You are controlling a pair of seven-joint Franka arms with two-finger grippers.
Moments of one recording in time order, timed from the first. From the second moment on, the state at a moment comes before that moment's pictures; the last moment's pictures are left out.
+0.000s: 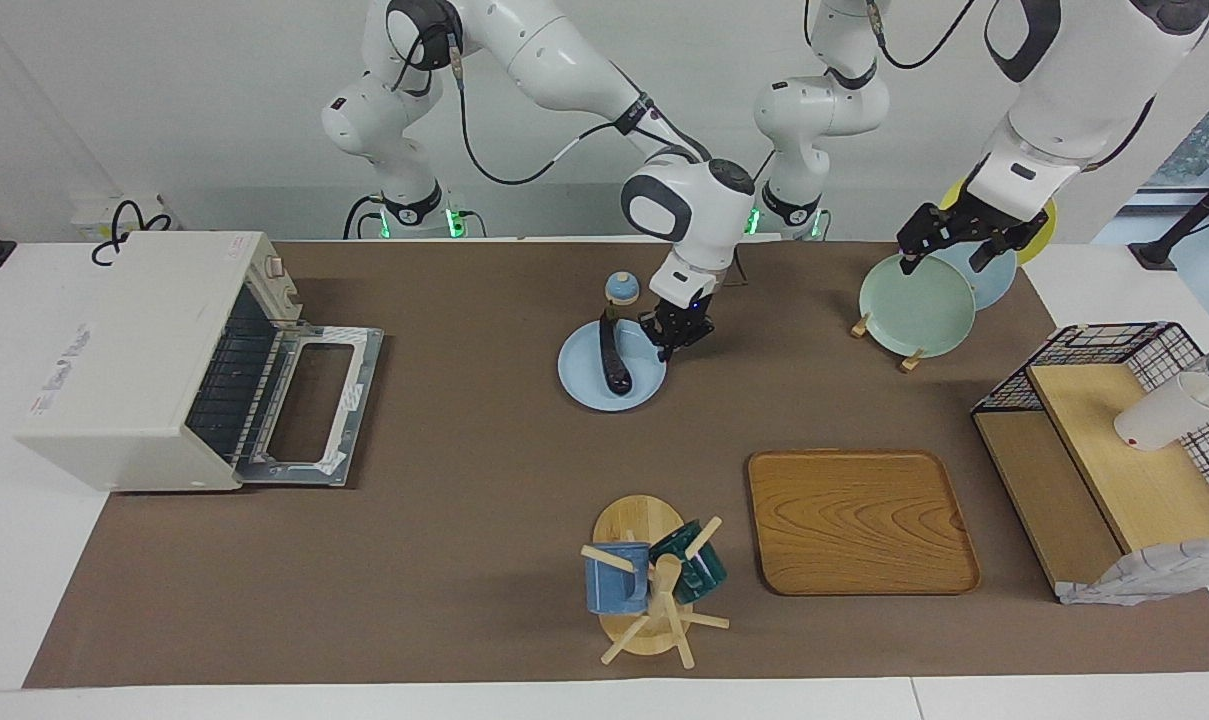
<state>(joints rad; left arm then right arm) 0.01 -0.02 -0.10 -1.59 -0.03 1.50 -0.07 0.97 0.52 -0.08 -1.63 -0.26 2.06 0.92</state>
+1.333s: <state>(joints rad) 0.01 -0.02 -0.10 -1.59 -0.03 1.50 -0.07 0.36 0.12 -0.11 -2.00 -0.39 1.89 0.41</state>
